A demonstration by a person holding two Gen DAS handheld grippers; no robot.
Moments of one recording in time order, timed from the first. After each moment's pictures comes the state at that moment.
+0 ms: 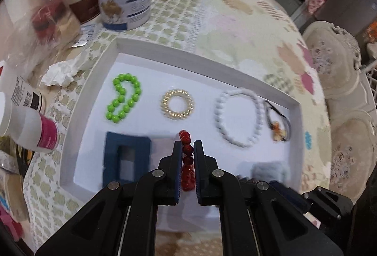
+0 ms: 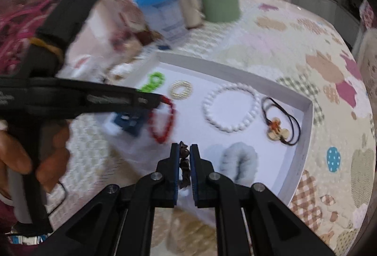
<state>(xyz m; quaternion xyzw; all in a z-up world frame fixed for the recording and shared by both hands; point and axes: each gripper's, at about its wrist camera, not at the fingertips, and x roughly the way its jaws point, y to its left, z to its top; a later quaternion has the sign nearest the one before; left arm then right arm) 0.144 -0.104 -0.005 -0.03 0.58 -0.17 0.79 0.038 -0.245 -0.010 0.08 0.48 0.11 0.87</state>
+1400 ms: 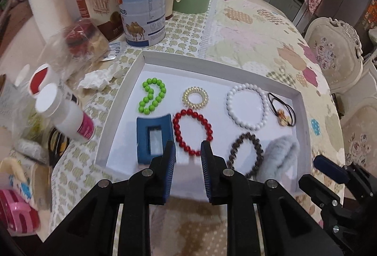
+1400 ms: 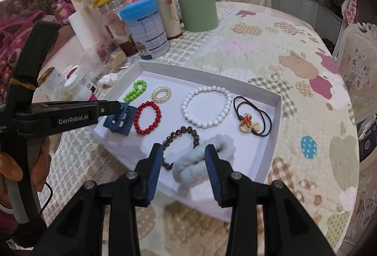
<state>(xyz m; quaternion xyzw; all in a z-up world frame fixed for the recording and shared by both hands) 0.085 -0.087 0.031 0.02 0.53 -0.15 0.84 -0.009 -0.254 0.026 0.07 0.45 0.08 0.89</state>
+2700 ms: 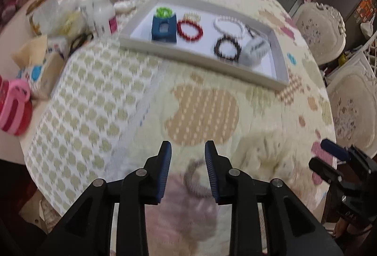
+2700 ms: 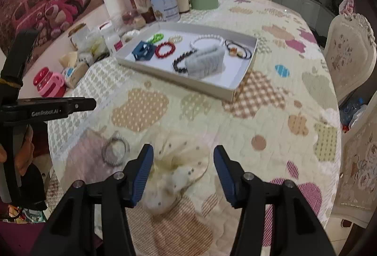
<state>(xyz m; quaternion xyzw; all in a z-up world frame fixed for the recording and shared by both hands) -0.103 -0.037 0.010 0.00 0.56 -0.15 0.82 -0.191 -0.248 0.008 0.04 0.48 0.09 0.87</state>
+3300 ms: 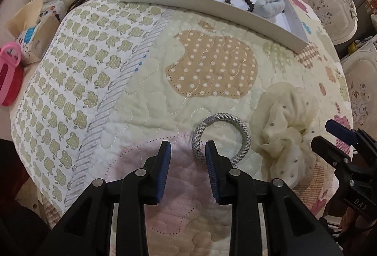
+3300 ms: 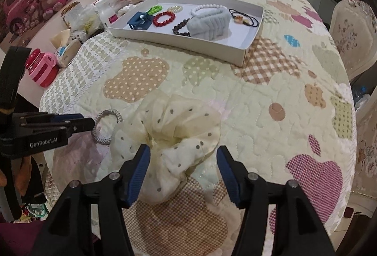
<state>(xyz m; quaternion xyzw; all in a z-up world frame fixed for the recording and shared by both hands) -0.125 -0.038 -0.043 0.01 0.61 -0.12 0.79 -0.188 -0.237 -0.038 0.05 0.52 0.08 0.85</state>
